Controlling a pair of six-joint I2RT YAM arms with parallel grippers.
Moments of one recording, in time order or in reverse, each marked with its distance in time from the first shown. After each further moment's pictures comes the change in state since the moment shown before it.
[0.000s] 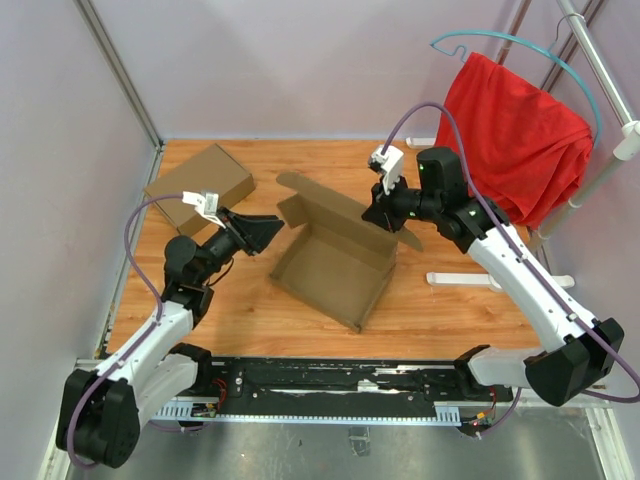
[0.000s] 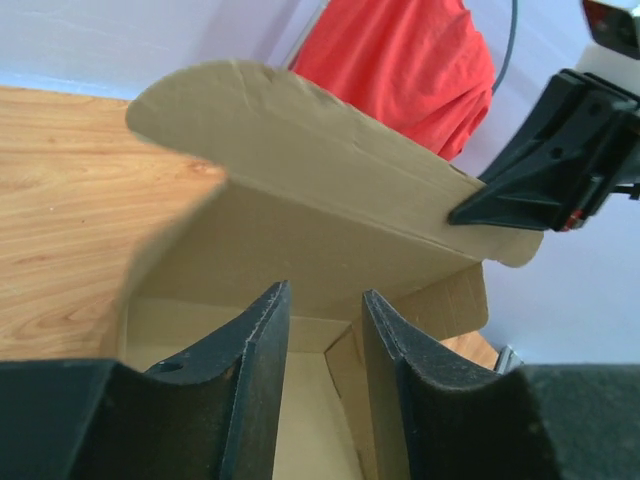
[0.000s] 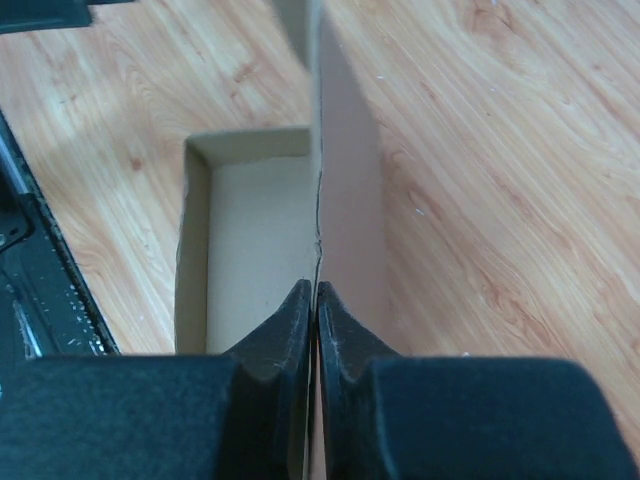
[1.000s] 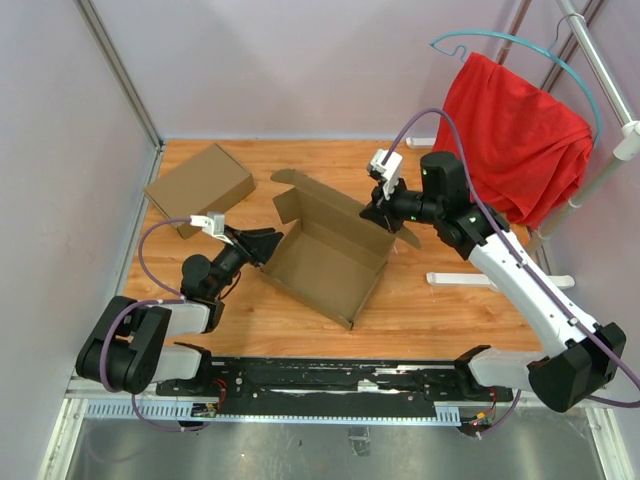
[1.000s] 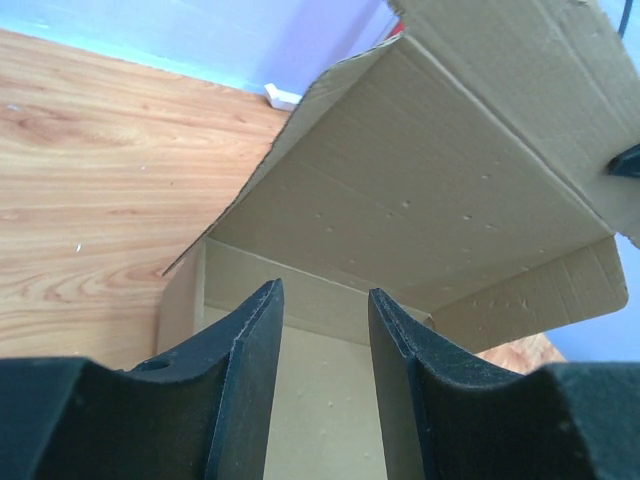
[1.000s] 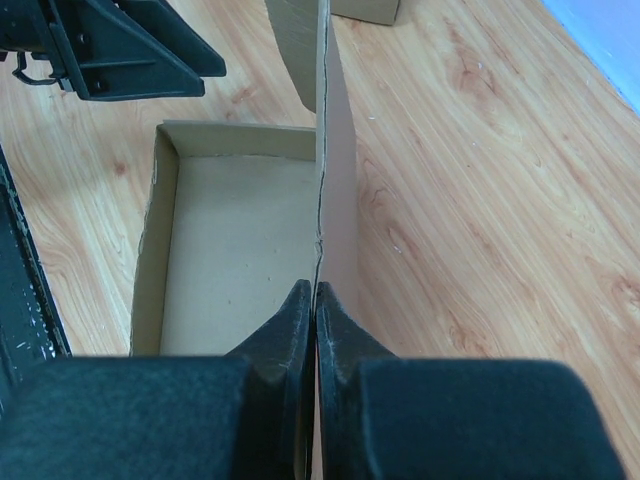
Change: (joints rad) left arm 0.000 0.359 -0.240 0.578 -0.138 0.048; right arm 0.000 -0.044 -0.074 0.116 -0.027 -0.100
